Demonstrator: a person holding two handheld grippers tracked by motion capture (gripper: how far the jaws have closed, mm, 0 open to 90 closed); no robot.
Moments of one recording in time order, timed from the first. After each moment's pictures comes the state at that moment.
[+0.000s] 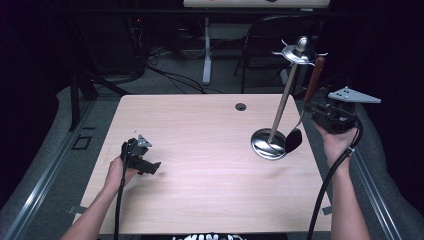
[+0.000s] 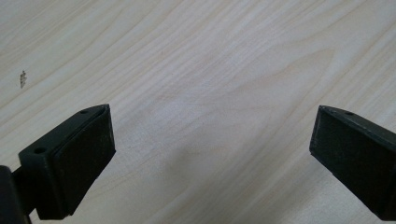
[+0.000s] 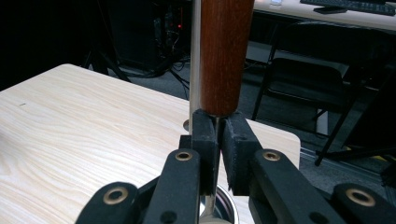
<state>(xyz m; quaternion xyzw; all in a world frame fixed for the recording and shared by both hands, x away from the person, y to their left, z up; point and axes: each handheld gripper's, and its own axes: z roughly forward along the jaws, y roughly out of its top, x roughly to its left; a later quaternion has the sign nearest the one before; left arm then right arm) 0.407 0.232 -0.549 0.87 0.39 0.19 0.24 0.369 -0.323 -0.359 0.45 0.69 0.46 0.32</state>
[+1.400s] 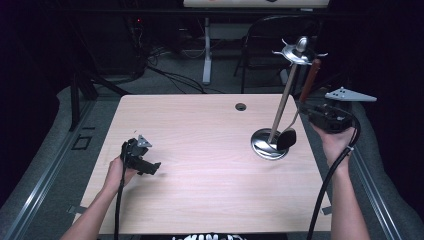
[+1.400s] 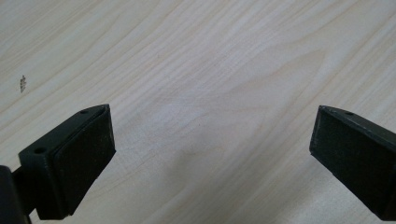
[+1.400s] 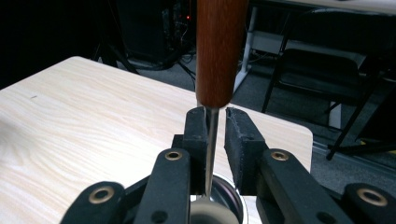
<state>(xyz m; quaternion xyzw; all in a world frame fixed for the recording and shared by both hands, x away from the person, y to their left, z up) 0.405 0.231 -0.546 0.87 0.38 0.19 0.24 0.375 -0.323 -0.364 0.45 0.71 0.46 0.30</state>
